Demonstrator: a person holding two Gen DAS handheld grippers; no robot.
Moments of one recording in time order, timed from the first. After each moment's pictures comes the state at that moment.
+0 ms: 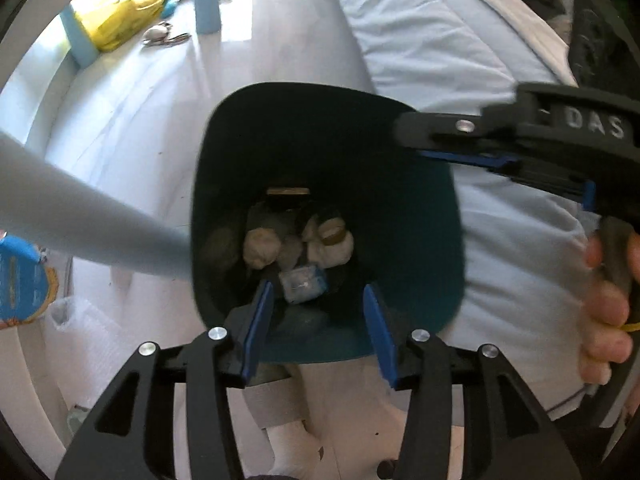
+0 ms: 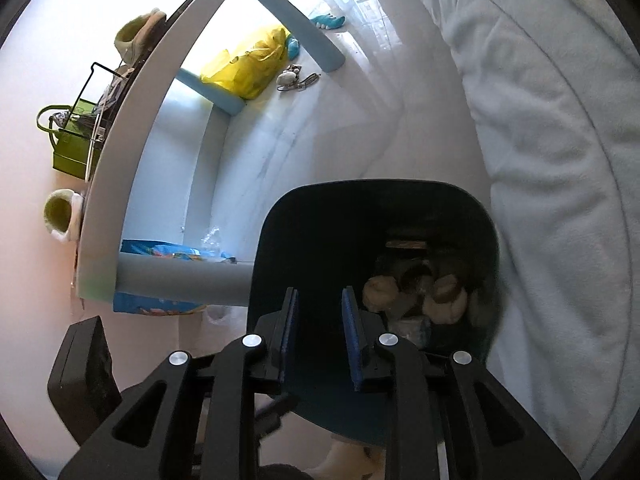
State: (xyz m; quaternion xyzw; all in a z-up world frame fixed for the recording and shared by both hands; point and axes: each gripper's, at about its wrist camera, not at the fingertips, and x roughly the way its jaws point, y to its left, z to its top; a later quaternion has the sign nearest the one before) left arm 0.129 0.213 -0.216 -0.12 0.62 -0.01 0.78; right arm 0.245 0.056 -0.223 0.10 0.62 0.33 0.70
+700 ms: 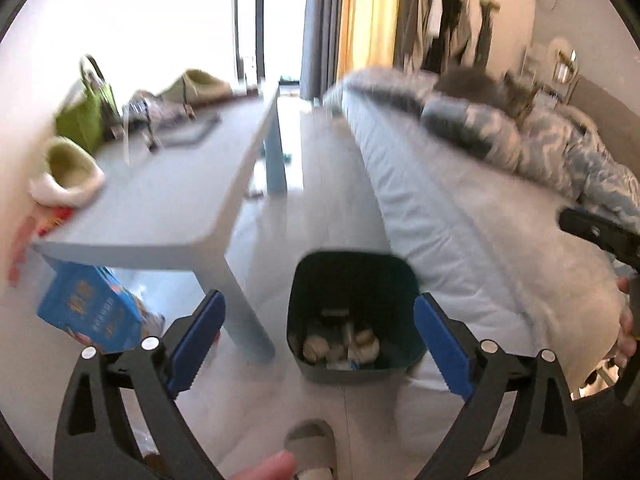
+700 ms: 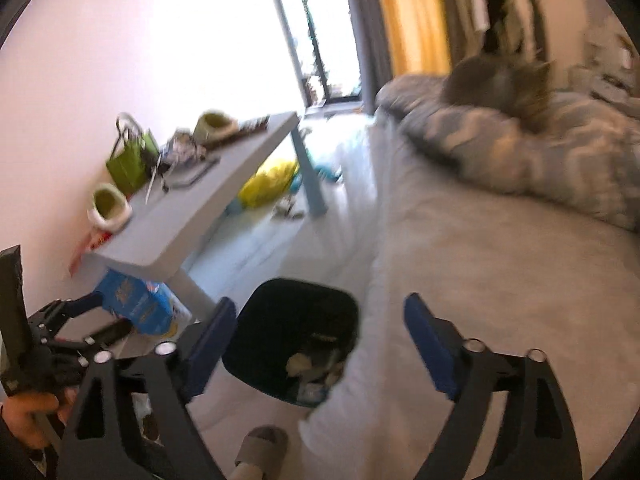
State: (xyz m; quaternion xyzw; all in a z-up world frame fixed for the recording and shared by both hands) left arm -0.012 0.180 -0.014 -0.05 0.36 0.11 0.93; right arm 0.100 -0.090 -0.020 0.00 0.35 0.31 0.88
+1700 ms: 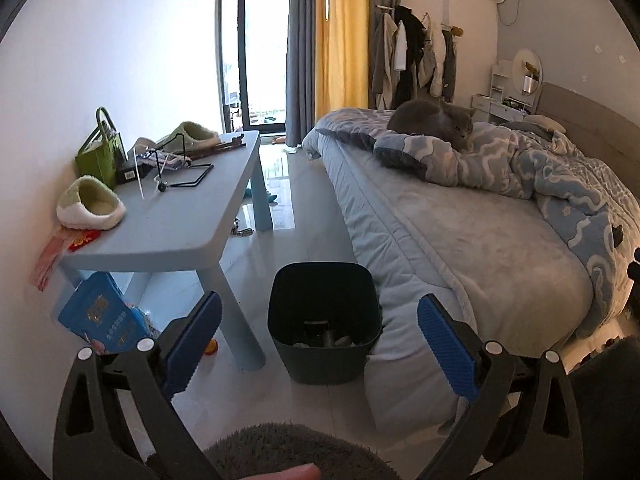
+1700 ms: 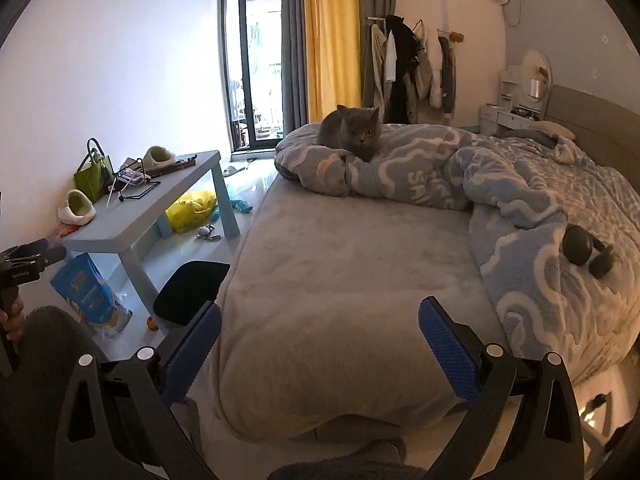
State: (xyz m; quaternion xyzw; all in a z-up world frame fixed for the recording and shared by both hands) left arm -0.106 0.103 0.014 -0.01 0.30 0.09 0.95; right arm -0.062 -0.300 0.007 -0.03 0.28 0.19 0.94
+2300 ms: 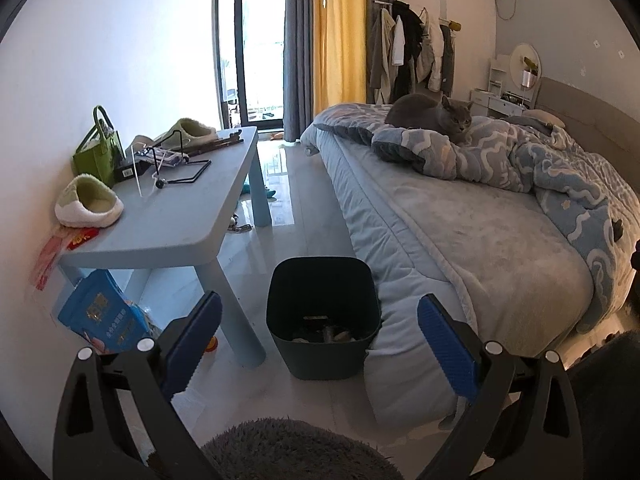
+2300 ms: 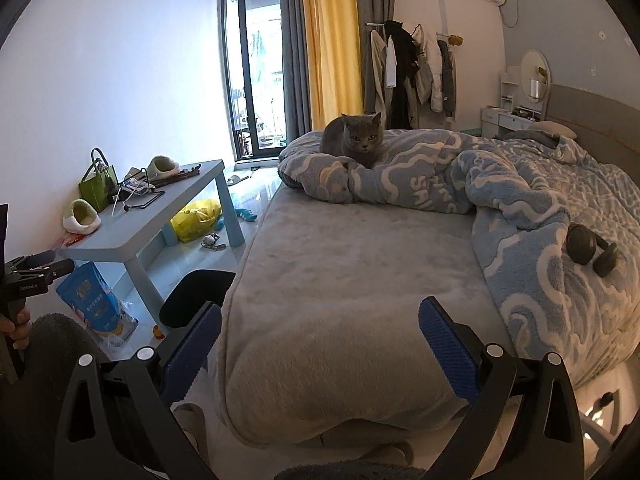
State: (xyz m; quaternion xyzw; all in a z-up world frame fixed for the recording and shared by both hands) left arm -0.106 0.104 0.008 -0.02 0.31 0.09 0.95; right arm -0.069 -0.298 0.010 -0.01 0.26 0.20 0.94
